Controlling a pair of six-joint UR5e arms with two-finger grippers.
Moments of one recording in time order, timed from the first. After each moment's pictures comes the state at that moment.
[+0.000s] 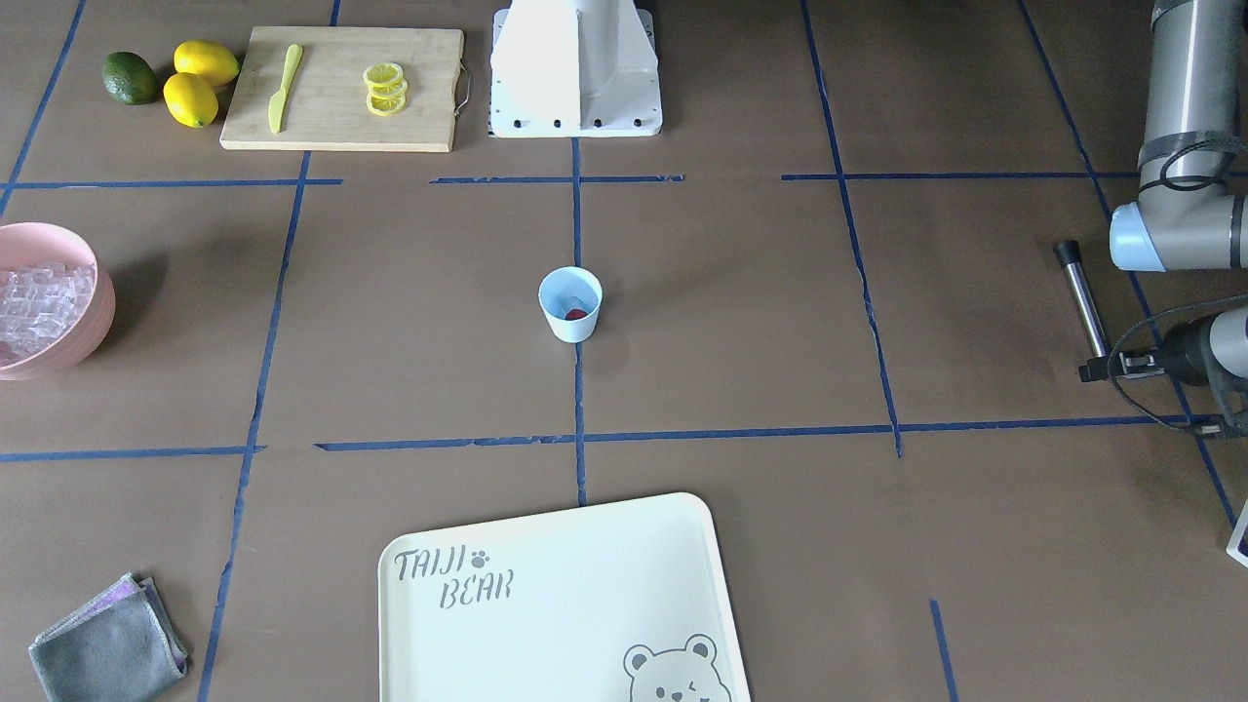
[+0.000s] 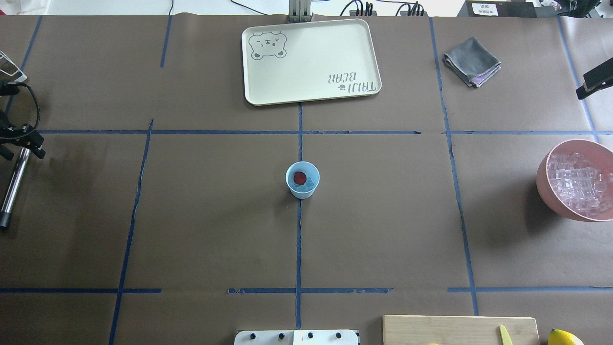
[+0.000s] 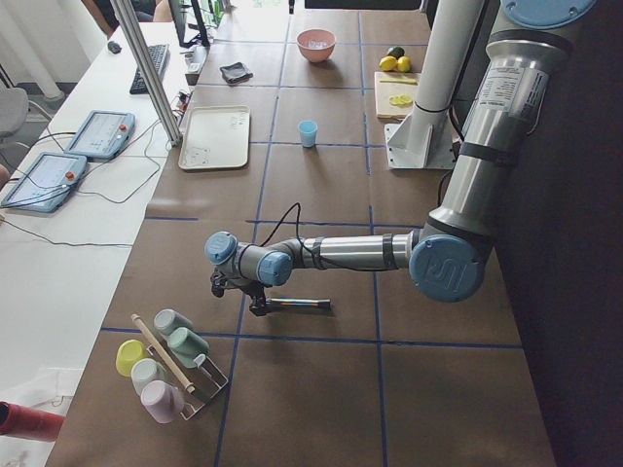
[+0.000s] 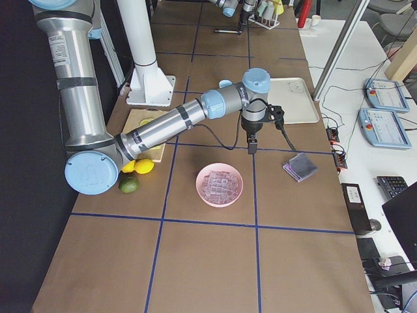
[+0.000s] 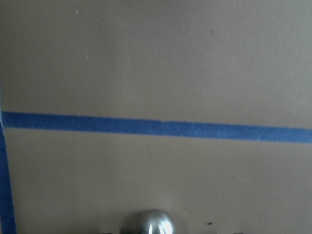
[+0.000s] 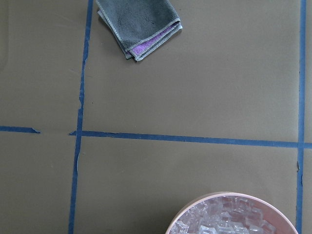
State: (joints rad) left arm -1.17 -1.81 -1.19 -1.82 -2.43 -0.40; right arm 1.33 -1.42 1.93 -1.72 2.32 0.37
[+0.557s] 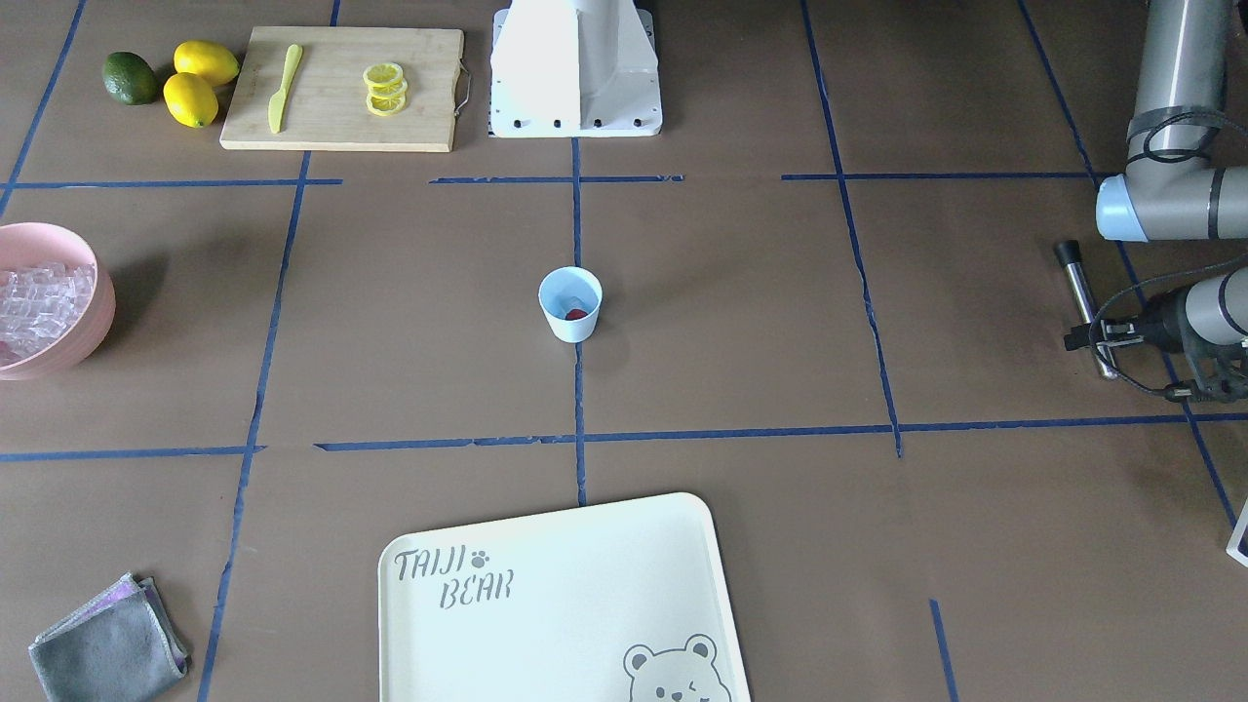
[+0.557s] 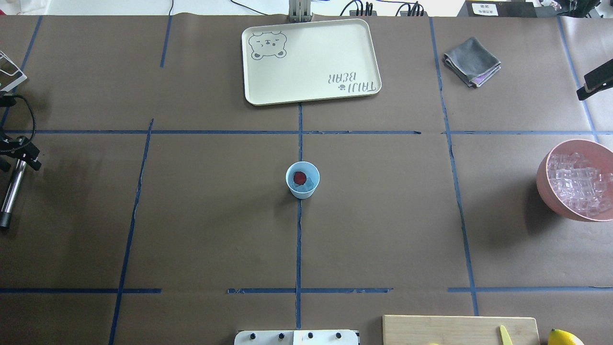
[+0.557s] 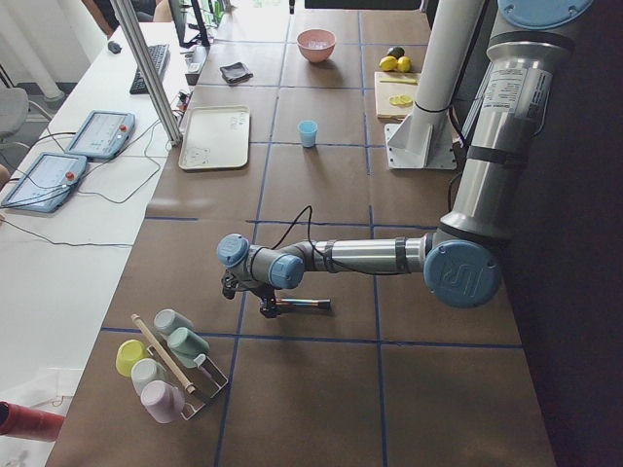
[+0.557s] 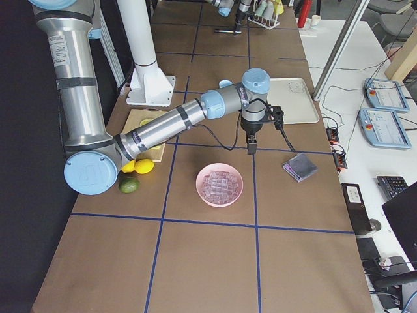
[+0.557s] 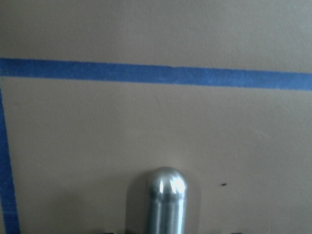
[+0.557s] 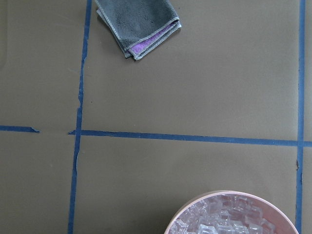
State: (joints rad) left arm -1.15 -1.75 -1.25 -1.82 -2.43 -0.40; right arm 1.33 -1.43 1.93 -1.72 2.32 0.37
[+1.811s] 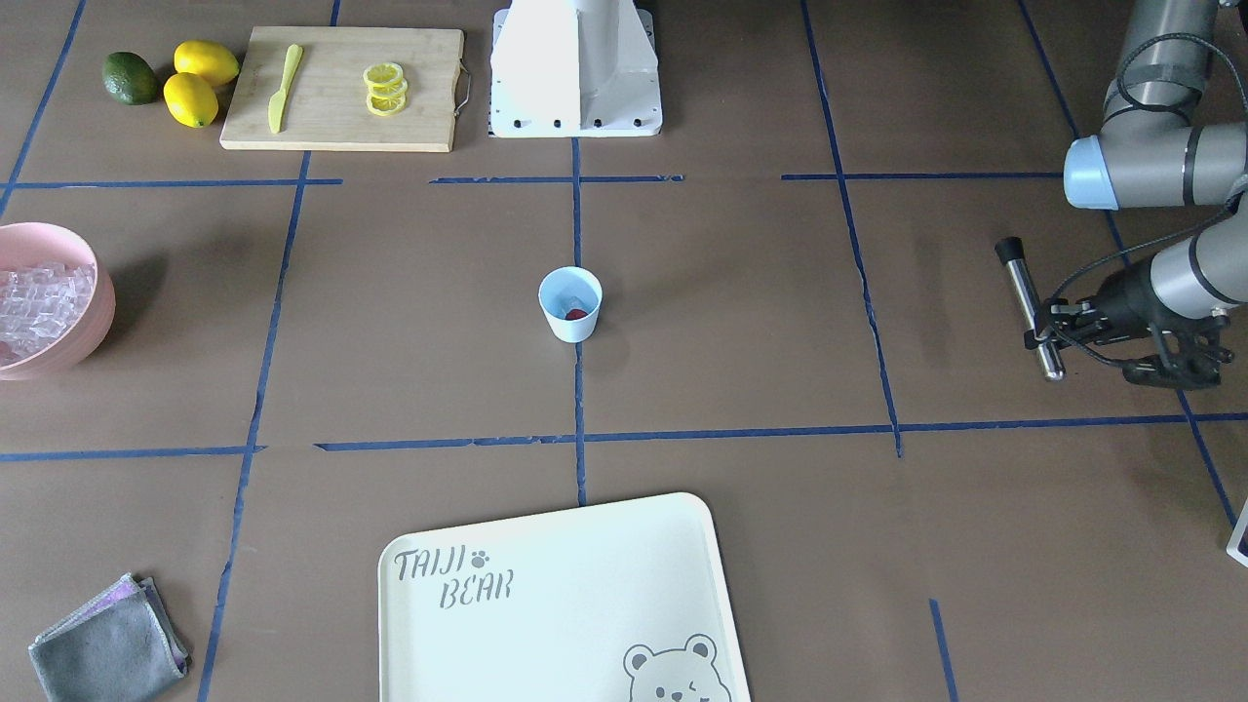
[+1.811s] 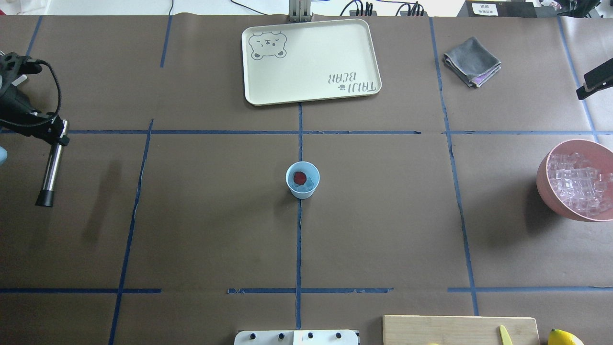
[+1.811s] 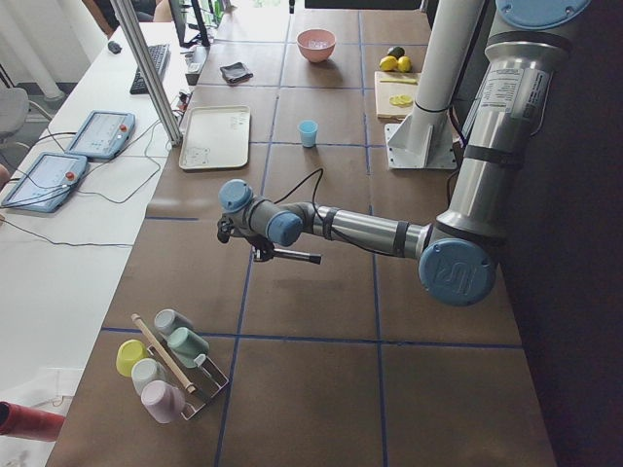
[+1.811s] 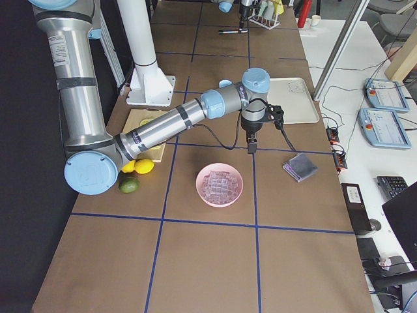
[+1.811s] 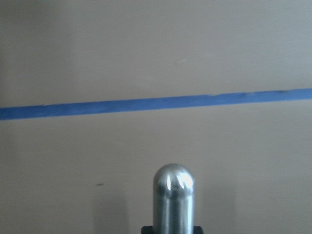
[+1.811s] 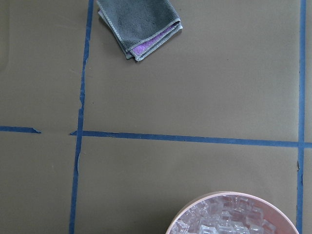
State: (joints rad) left arm -1.11 -1.81 -1.57 -1.81 -2.46 -0.54; right arm 1.33 -1.43 1.93 -1.72 2.32 0.37
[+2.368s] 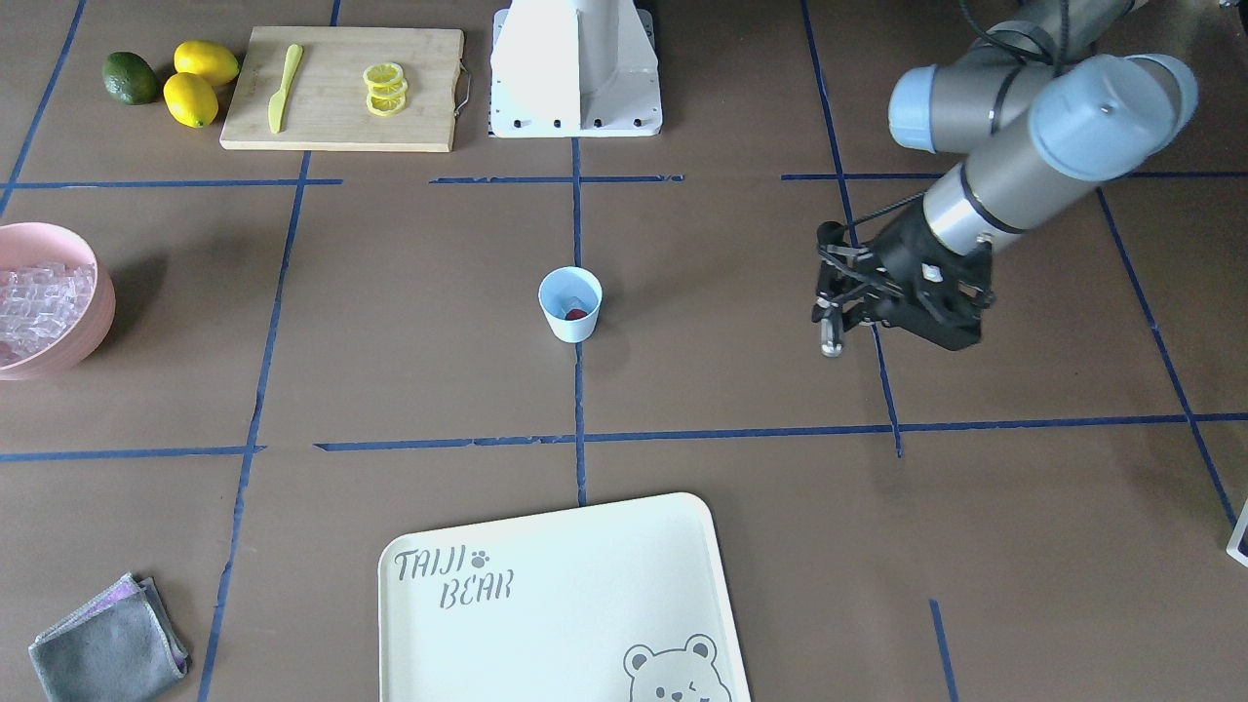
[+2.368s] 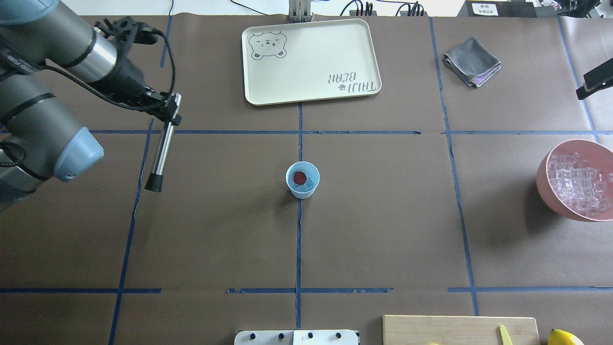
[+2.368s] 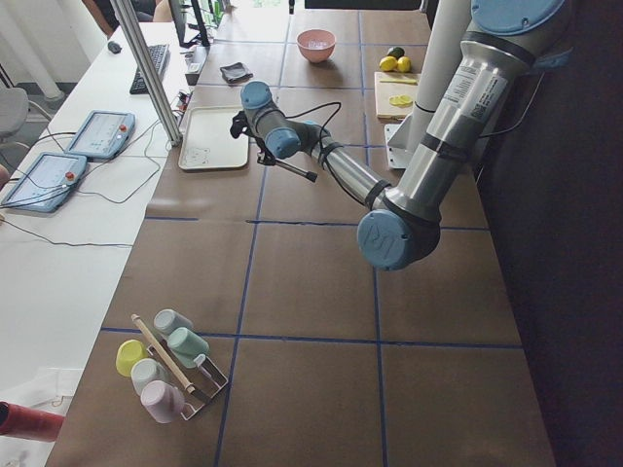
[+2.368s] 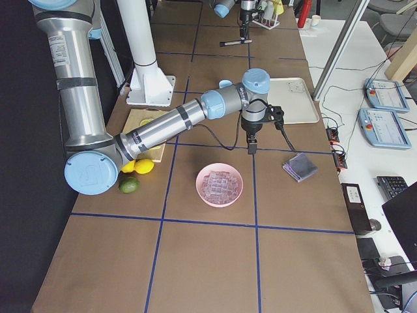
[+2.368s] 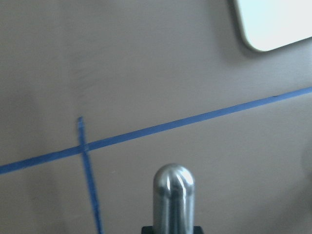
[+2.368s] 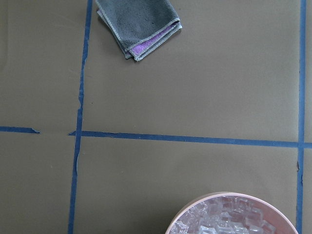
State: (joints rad) left arm -0.90 -2.07 -1.73 -1.85 -2.31 -0.67; right arm 1.33 -1.43 1.93 -1.72 2.32 0.37
